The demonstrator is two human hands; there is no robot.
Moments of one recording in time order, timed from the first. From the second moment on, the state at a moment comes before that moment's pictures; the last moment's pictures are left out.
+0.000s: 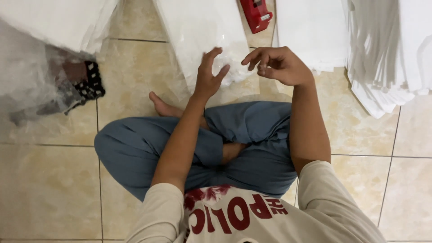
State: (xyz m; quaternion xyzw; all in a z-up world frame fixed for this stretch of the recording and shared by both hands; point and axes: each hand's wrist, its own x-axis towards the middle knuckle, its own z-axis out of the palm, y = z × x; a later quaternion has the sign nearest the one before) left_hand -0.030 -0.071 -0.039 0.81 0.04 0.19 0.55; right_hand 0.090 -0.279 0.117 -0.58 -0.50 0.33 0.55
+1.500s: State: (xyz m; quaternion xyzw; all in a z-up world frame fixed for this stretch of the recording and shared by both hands) left_hand -0.158 -0.056 0.023 0.78 0.21 0.04 0.58; right_hand 0.050 -0.224 0.043 -0.73 -0.43 0.34 0.40
